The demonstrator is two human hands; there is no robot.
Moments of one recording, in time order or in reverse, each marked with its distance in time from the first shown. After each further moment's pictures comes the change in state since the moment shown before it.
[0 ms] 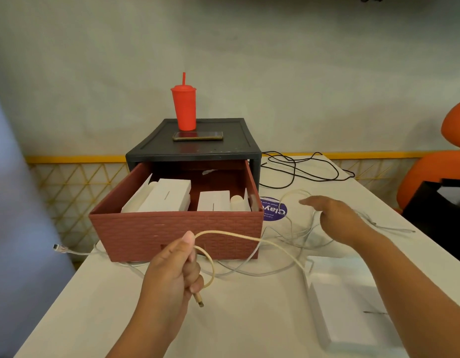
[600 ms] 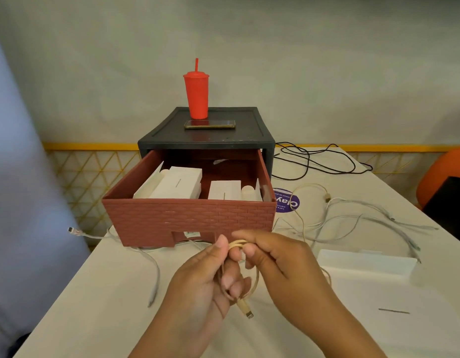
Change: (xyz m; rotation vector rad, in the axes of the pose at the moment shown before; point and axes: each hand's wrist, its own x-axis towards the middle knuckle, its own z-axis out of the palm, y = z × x) left_hand -0.029 -0.001 0.019 -0.204 -0.153 -0.222; right_hand -0.111 -0.144 0.031 0.593 0.052 -0.368
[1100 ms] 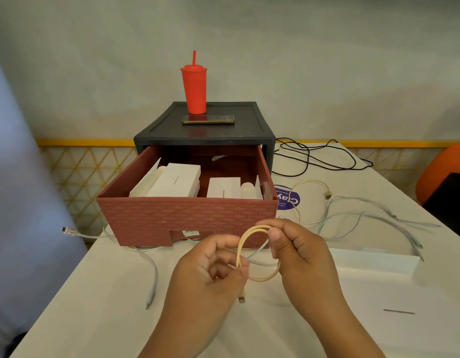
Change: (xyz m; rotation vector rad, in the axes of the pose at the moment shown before) left_hand 0.006 -0.003 -0.007 0.661 0.048 0.385; right_hand 0.004 0.008 0.001 0.162 0.232 0.210
